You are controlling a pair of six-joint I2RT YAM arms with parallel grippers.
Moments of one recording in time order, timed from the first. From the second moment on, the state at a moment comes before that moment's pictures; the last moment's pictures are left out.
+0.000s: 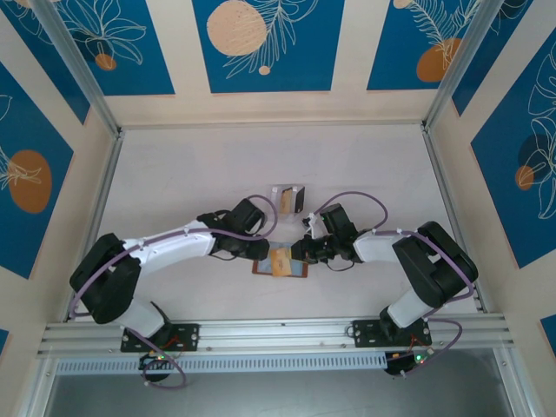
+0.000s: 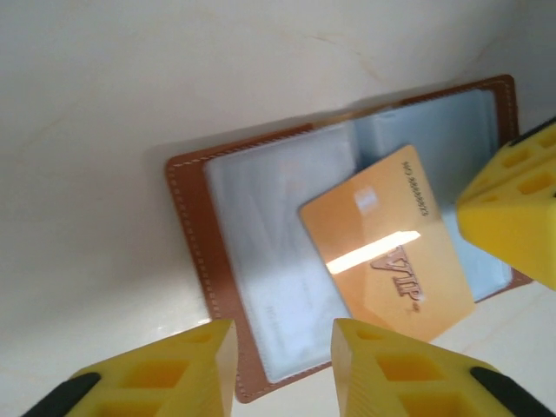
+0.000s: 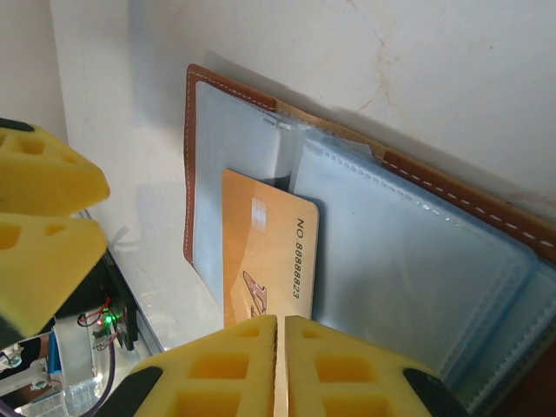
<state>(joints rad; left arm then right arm) -0.82 1.53 0.92 -0.53 0.13 -0.53 0.54 1.56 0.53 0.12 -0.71 0.69</state>
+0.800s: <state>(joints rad) -0.83 1.73 0.94 -0.34 0.21 -0.56 0.54 1.56 0.57 0.05 -0.70 0.67</state>
